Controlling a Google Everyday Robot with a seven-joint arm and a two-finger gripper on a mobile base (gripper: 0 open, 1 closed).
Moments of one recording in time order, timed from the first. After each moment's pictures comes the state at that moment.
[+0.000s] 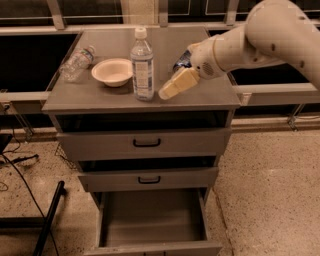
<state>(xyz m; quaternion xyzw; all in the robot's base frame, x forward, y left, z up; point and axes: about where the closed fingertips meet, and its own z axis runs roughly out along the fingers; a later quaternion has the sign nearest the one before) 0.665 -0.060 0.927 -0.50 0.73 0.14 0.45</state>
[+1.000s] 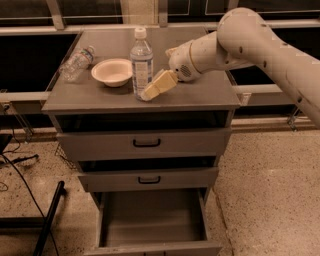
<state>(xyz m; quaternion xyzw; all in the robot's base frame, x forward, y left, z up) 0.689 -0.003 0.905 -0.52 0.70 0.19 0.44</state>
